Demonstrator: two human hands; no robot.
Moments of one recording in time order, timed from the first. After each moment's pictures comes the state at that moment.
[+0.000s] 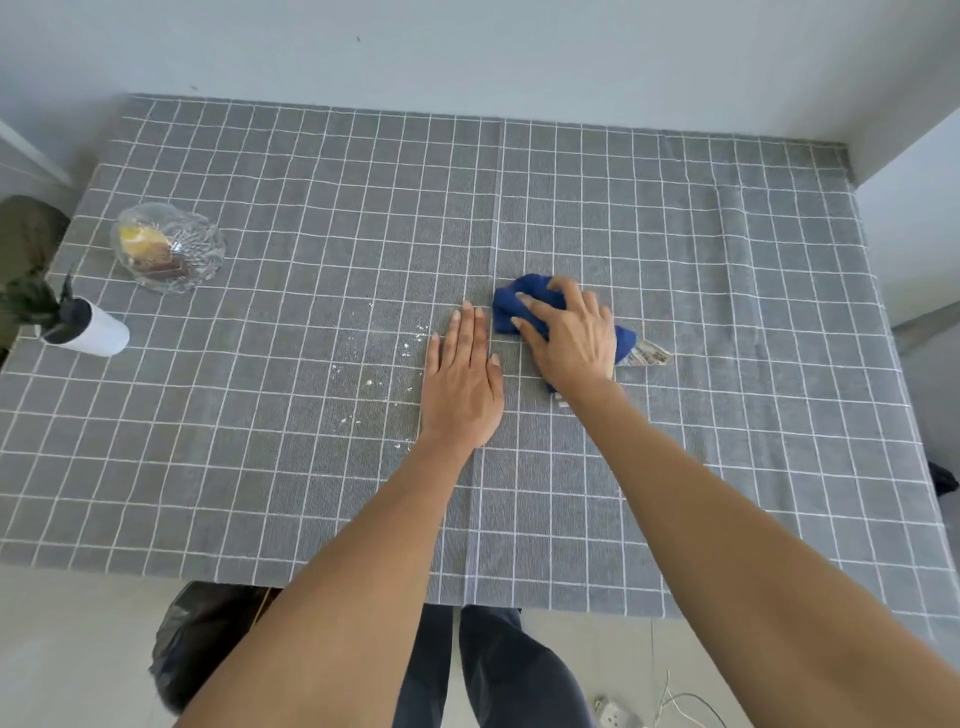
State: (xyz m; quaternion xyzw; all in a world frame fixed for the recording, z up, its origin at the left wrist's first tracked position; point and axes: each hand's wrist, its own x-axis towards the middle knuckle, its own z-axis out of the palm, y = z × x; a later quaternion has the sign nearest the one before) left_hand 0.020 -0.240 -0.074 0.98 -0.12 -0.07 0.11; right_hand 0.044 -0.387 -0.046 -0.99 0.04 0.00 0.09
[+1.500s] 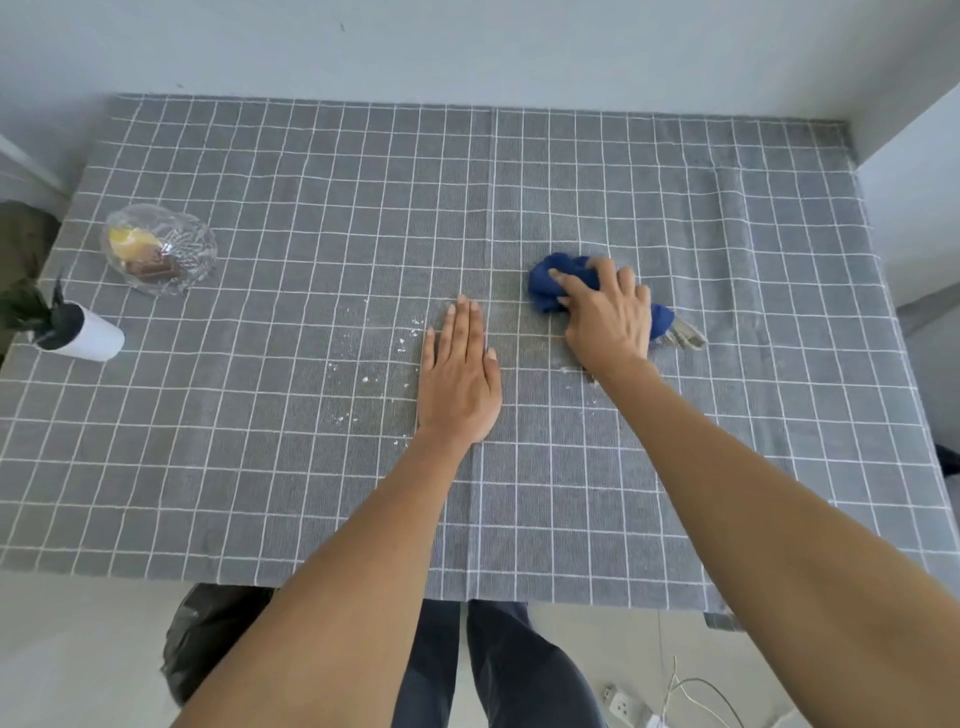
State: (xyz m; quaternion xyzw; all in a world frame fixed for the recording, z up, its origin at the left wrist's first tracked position) left_hand 0.019 -0.237 -0.077 0.98 -0.13 -0.07 0.12; right_hand 0.047 -0.419 -0.046 -1.00 0.08 -0.02 0.05
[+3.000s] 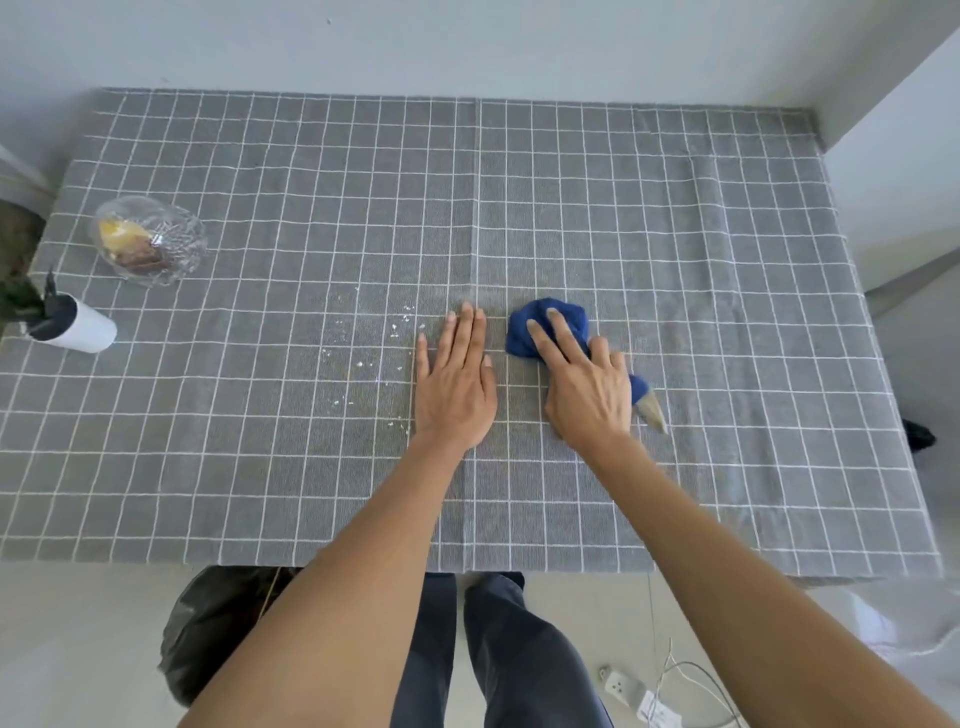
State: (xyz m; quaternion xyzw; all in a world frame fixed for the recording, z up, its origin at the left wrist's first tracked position) left_hand -0.009 -0.236 -0.072 0.98 -0.14 -0.09 0.11; right_hand -0.048 -0.389 -0.043 -1.00 0.03 -0.02 0.04
